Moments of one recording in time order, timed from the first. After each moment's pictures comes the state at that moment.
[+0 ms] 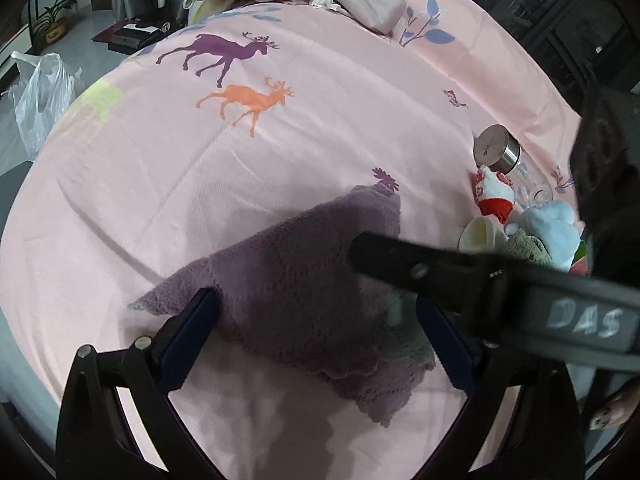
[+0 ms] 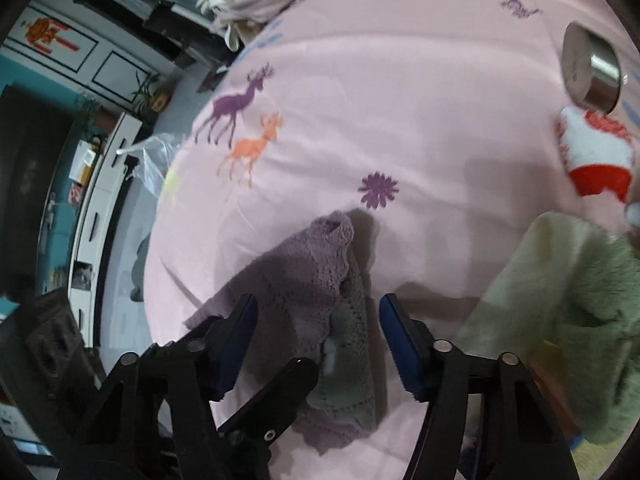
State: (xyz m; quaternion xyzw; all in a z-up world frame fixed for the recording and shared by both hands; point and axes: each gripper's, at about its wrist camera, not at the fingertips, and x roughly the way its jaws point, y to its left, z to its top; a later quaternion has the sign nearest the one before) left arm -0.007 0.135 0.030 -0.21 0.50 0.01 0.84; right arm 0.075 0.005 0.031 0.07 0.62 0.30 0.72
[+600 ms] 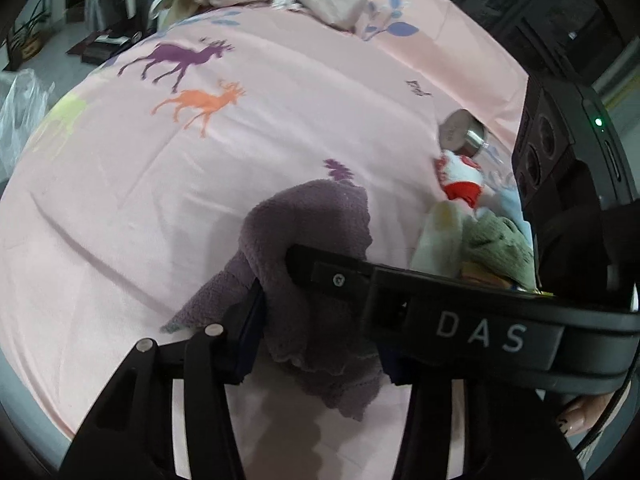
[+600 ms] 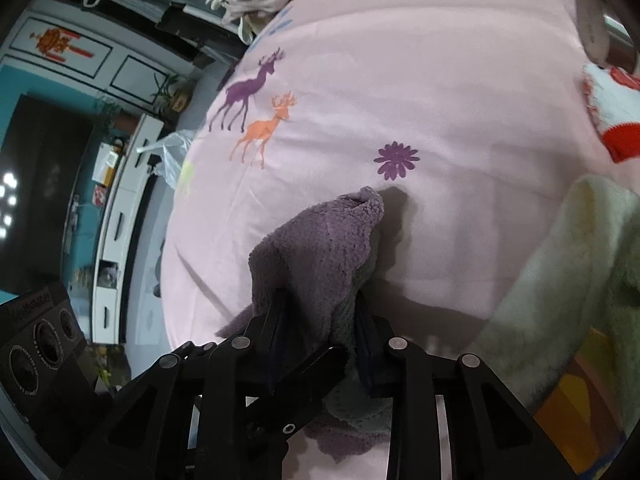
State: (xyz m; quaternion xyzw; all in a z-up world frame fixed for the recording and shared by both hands) left arm -0.013 0.114 0.035 -0.19 0.49 -0.04 0.85; right arm 0.066 -0.008 0.022 0.11 0.61 0.34 0.71
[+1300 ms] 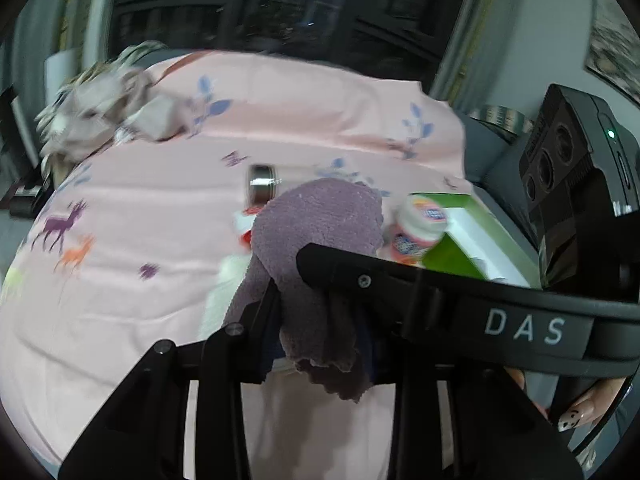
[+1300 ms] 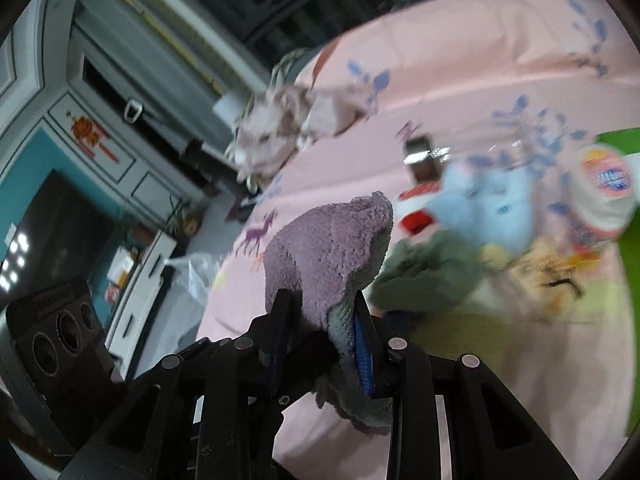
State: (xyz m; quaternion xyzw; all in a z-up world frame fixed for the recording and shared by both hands) left arm -0.059 -0.034 0.136 -0.05 0.35 -0.20 0.91; right arm -0.014 -0.179 0.132 0.21 0.41 0.28 0.84
